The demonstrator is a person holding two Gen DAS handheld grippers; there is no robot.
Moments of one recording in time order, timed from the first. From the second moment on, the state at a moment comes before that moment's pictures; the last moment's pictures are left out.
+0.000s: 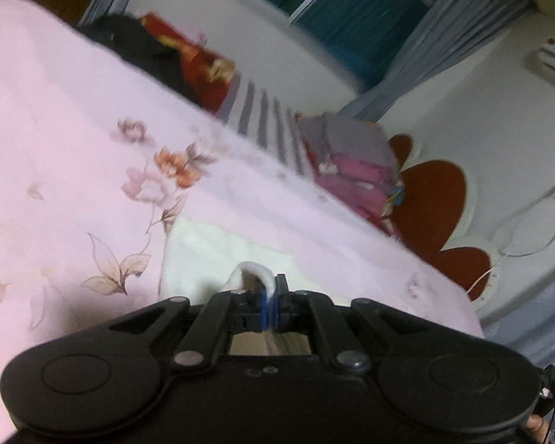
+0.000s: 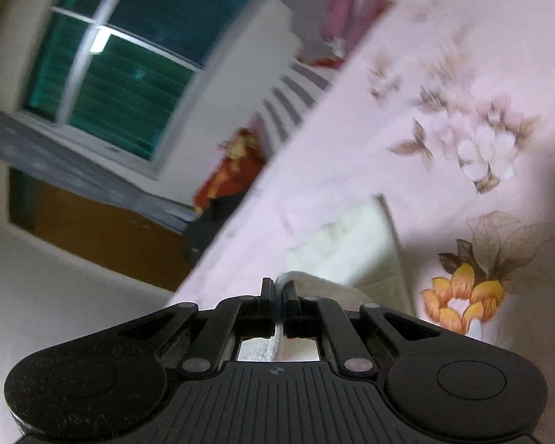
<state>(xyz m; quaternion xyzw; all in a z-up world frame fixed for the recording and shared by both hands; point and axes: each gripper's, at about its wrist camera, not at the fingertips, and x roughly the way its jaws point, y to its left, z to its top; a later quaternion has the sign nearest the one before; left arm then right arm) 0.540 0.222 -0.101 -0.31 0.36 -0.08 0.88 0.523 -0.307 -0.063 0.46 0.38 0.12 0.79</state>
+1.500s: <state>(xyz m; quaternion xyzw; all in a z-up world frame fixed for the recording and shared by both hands) 0.596 0.169 -0.118 -0.11 0.34 -0.09 0.93 0.545 -0.230 -0.080 0.20 0.36 0.08 0.91</state>
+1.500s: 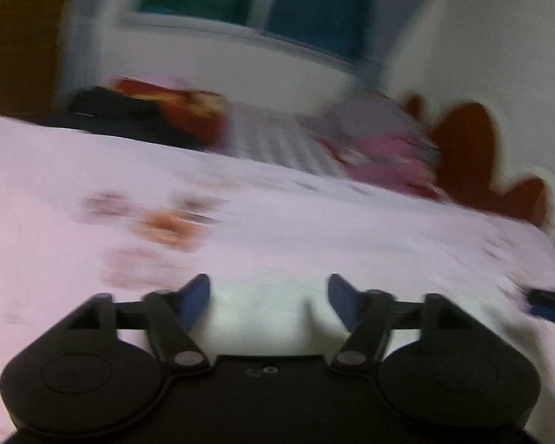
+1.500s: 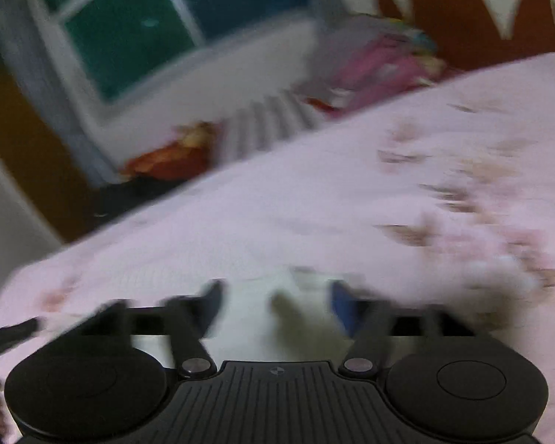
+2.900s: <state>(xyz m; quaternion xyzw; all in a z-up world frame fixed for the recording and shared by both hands) 0.502 0.071 -0.138 -0.03 0.36 -0.12 0.93 0.471 -0.136 -0.088 0.01 0.37 0.14 0.92</state>
